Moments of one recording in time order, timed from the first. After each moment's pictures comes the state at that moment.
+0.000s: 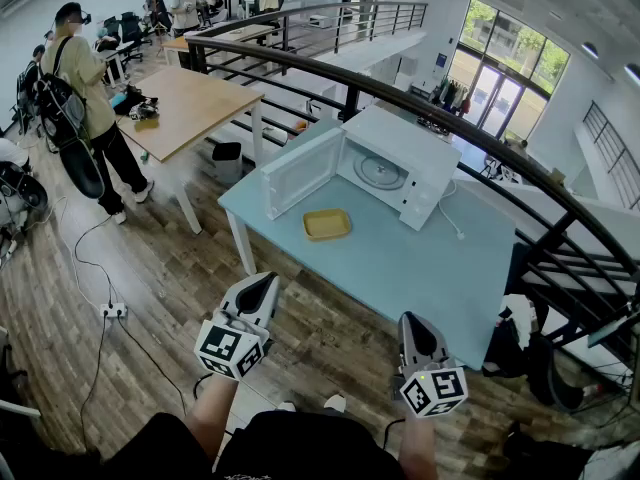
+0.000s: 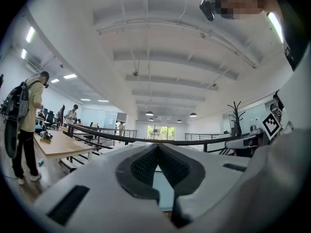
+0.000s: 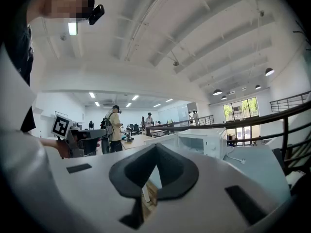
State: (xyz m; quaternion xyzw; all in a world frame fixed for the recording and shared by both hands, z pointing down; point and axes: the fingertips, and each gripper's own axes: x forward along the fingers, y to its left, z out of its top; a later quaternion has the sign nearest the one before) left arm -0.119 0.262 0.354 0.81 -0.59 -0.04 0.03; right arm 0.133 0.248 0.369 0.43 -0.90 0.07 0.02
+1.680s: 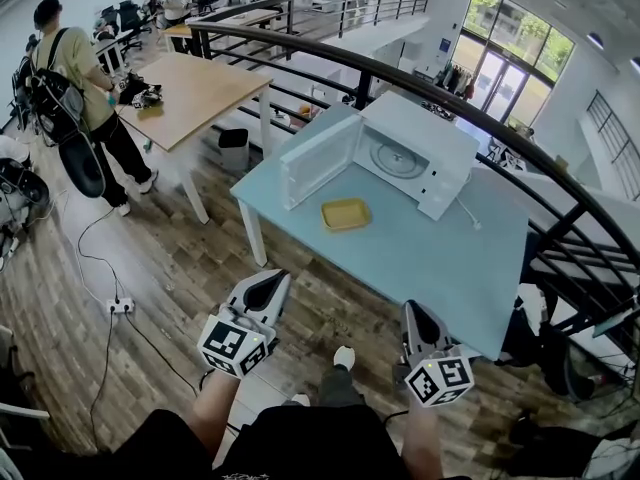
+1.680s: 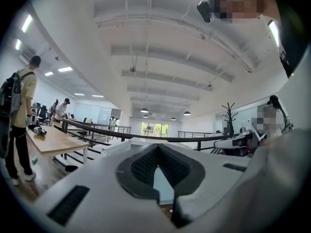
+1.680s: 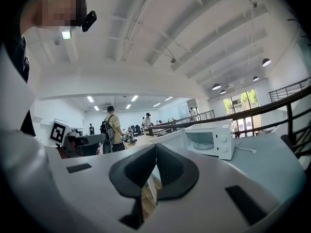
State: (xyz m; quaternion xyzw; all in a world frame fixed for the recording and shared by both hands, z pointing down) left arm -0.168 0.261 0.369 0.83 -0.55 -0.03 0.04; right arm 0.062 0.238 0.384 0.43 -0.90 0.10 0.00
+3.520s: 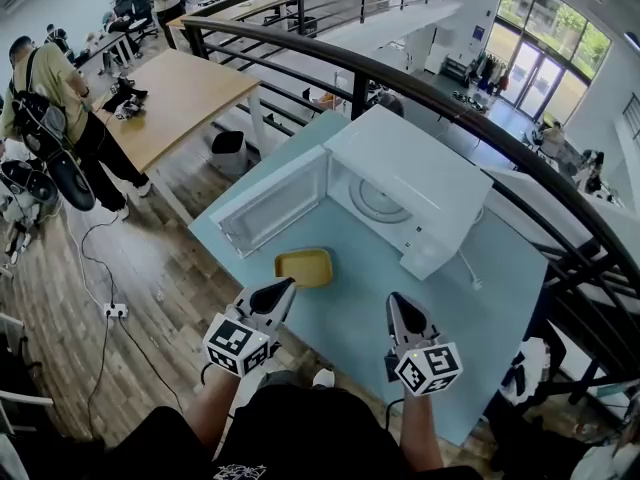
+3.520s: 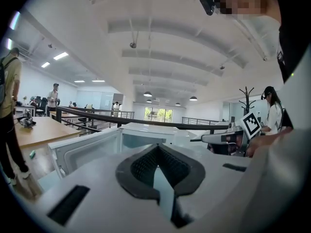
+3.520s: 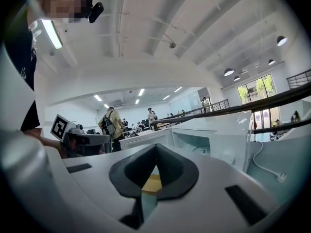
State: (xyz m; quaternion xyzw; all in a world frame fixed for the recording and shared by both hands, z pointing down) left arm -0.059 -0.048 0.427 0.82 -0.56 0.04 0.11; right arm 0.122 -0.099 0.439 0.34 -0.93 0.13 0.03
